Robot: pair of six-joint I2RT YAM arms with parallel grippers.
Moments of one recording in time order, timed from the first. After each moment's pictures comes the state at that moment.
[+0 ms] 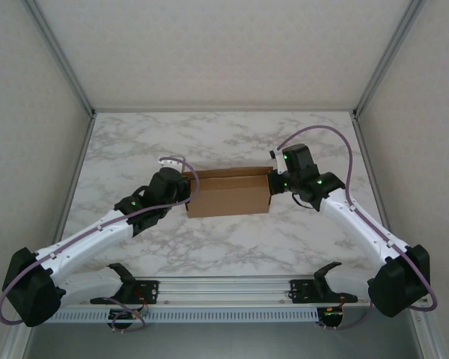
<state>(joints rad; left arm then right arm) -0.67 1.11 0.78 -0.29 -0.37 -0.39 0.51 1.21 1.00 -0.60 -0.02 0.14</state>
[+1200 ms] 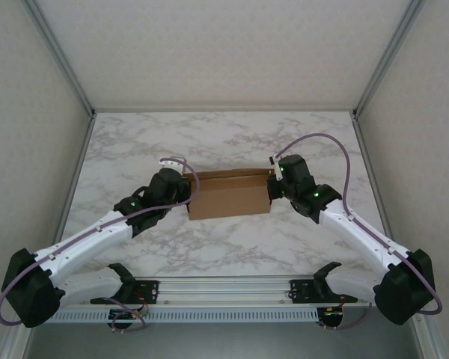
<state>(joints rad) -0.68 1.10 0.77 -0.29 -0.35 -0.39 0.58 1.14 0.86 -0.45 0.15 0.16</state>
